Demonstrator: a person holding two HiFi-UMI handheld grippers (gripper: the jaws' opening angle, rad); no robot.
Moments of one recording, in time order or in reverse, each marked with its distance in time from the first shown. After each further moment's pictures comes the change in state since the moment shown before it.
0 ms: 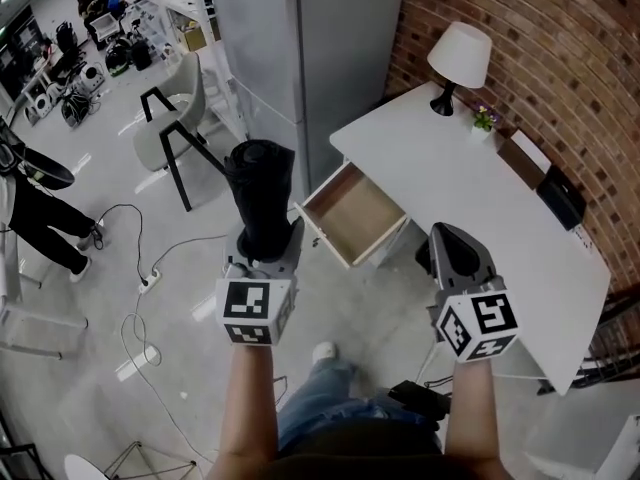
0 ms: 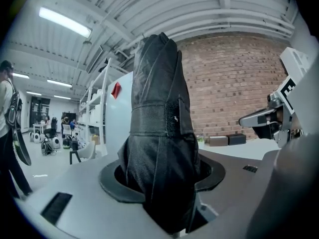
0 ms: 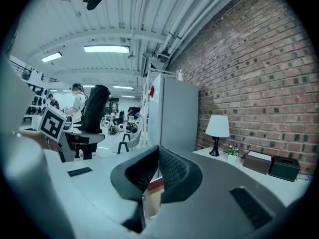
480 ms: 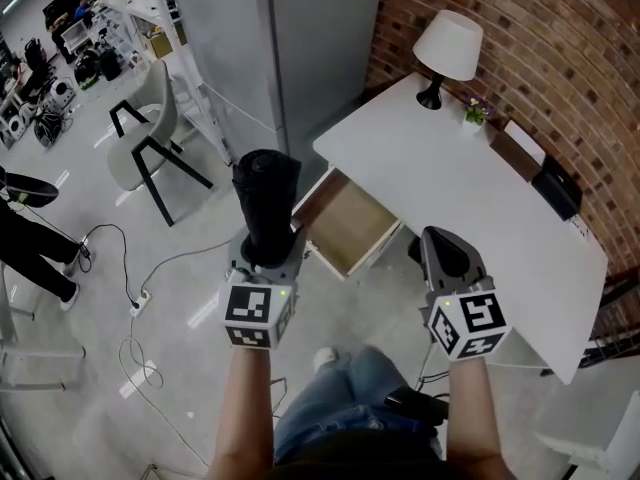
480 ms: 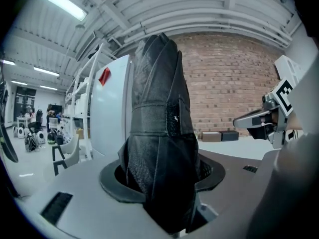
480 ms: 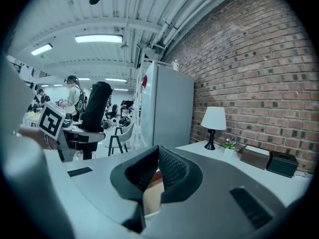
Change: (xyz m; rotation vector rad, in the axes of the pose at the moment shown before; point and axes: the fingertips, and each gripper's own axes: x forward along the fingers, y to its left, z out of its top) left arm 0.074 0.009 -0.034 -0.018 0.042 -0.150; right arm 0.059 -0.014 -0.031 0.004 0.081 -0.080
